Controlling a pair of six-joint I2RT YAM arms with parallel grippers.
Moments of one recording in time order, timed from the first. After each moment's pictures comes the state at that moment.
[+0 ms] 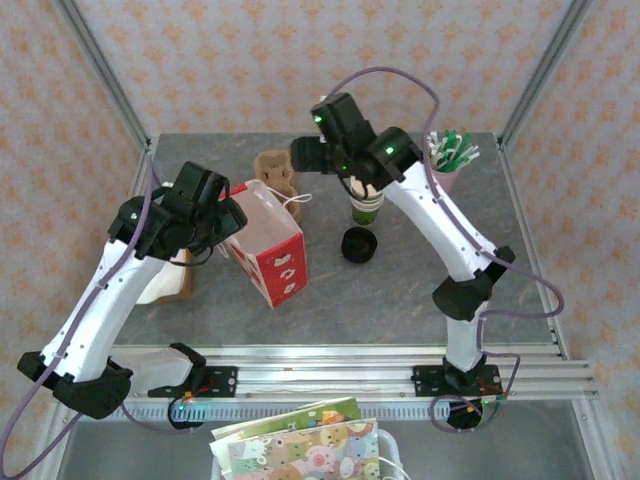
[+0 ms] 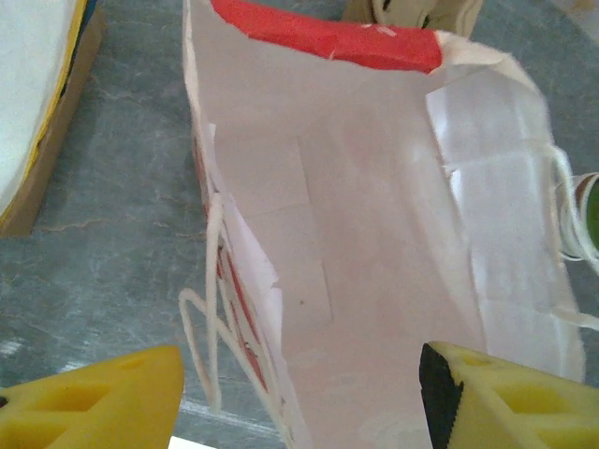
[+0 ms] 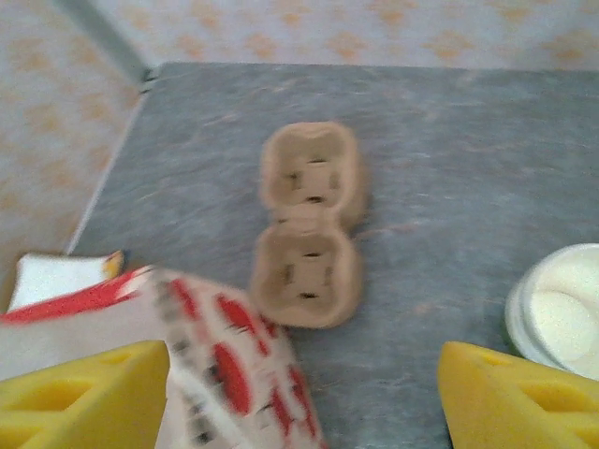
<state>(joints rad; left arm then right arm) -0.44 1.19 1.58 -1.38 -0.20 -1.01 0.74 1.90 2.33 -1.15 0.18 0.53</state>
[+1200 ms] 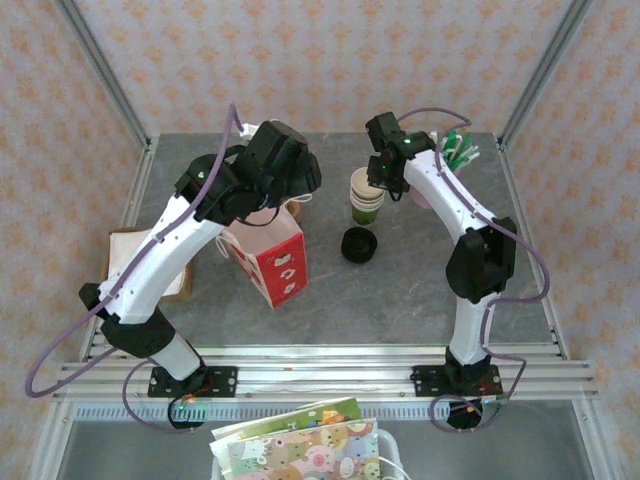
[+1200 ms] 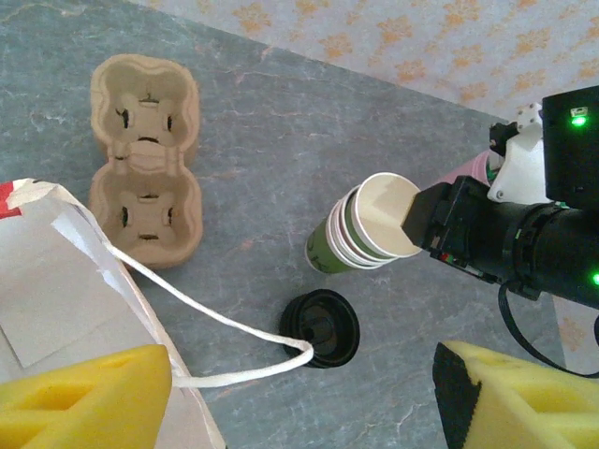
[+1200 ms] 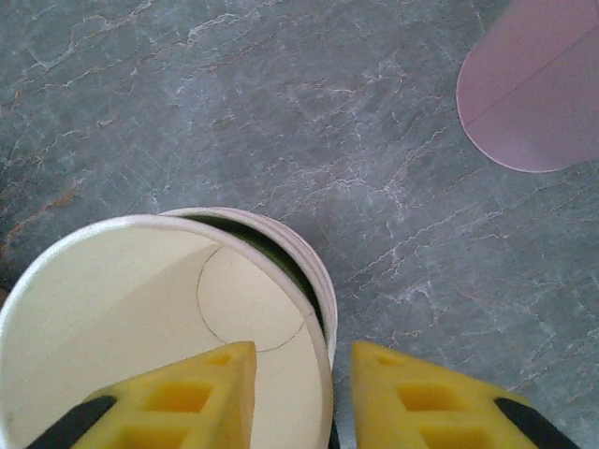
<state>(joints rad) -0.75 1.61 2.11 -1.29 -0.39 -0.87 0.40 1.94 1.90 -1.09 0.17 0.59</state>
